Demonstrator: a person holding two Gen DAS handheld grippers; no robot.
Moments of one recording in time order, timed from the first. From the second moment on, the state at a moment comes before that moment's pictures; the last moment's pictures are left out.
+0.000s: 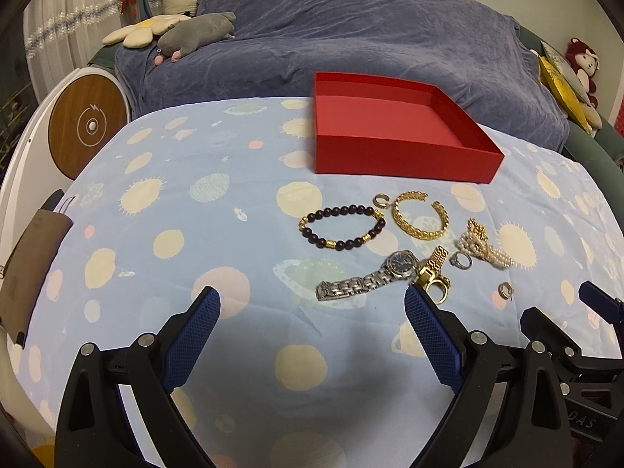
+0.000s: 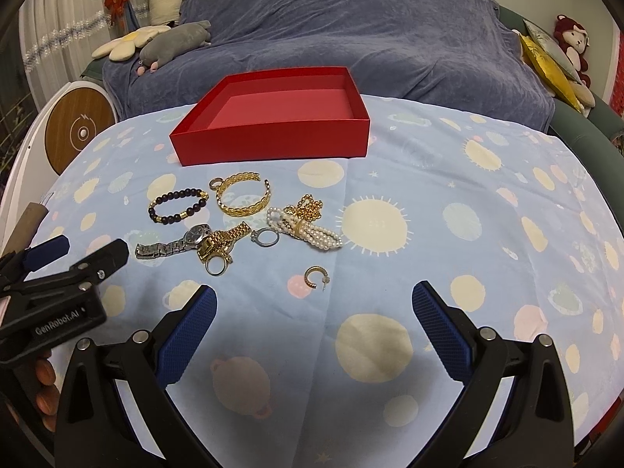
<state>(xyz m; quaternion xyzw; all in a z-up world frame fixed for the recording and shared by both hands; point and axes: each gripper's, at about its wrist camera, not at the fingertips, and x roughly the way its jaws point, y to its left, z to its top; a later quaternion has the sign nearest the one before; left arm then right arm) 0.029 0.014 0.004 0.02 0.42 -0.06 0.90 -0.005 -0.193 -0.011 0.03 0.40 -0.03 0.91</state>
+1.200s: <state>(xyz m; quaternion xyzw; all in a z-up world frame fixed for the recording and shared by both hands) 0.052 0.018 -0.031 0.03 0.45 -0.10 0.89 0.073 -0.200 -0.048 0.02 0.46 0.03 0.89</state>
